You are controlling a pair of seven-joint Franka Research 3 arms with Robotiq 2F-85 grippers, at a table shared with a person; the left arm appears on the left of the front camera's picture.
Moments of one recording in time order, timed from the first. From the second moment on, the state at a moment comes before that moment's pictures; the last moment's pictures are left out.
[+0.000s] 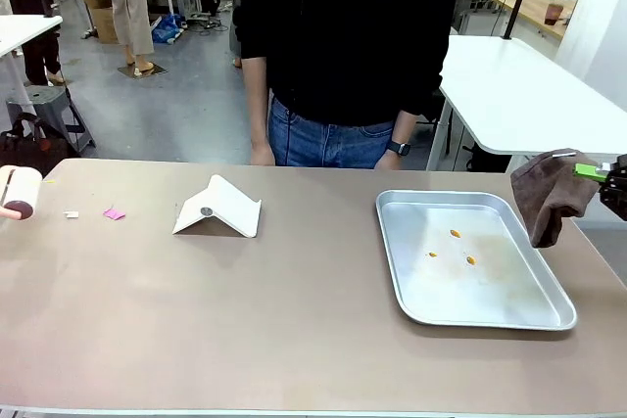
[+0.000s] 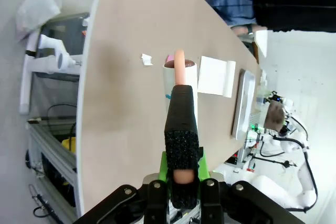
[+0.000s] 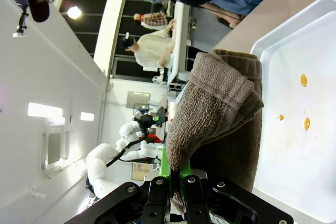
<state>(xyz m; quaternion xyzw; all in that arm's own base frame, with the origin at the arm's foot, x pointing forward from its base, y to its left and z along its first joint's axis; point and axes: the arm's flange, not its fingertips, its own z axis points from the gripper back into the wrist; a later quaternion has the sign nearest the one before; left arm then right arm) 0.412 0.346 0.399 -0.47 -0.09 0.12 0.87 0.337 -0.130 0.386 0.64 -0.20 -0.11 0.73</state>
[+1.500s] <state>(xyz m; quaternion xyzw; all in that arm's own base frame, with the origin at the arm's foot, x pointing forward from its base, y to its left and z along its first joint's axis) 0.475 0.349 0.363 -0.43 -0.10 0.17 0.88 0.337 -0.130 0.386 0.64 -0.20 -0.11 0.73</state>
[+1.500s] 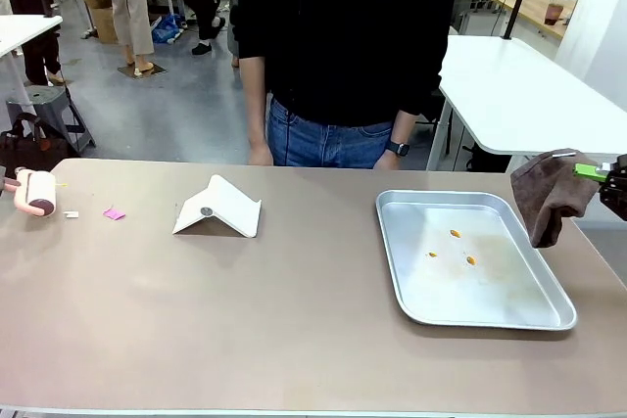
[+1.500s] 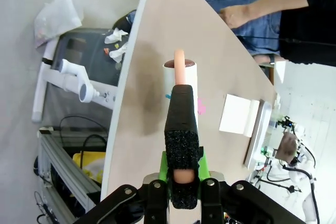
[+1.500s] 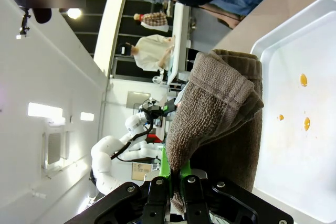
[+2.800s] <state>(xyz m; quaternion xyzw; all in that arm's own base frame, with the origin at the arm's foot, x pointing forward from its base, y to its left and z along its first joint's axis) 0.519 0.331 0.337 -0.45 0.00 0.12 0.88 0.337 -0.130 0.386 0.64 -0.20 -0.11 0.73</state>
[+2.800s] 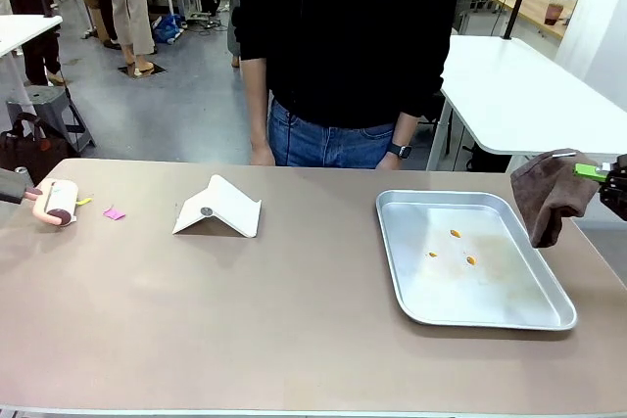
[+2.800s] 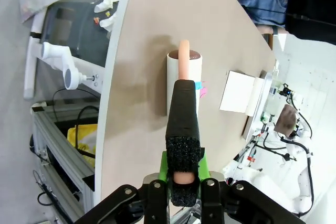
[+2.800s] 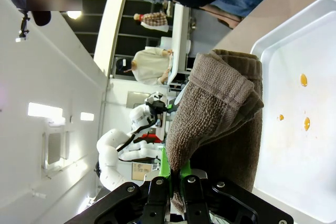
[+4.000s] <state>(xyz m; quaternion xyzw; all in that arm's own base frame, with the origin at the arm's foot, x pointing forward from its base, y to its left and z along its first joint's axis) 0.562 0.241 0.338 -0.45 0.06 0.04 0.89 0.337 -0.130 0.386 0.64 -0.20 -0.11 0.73</state>
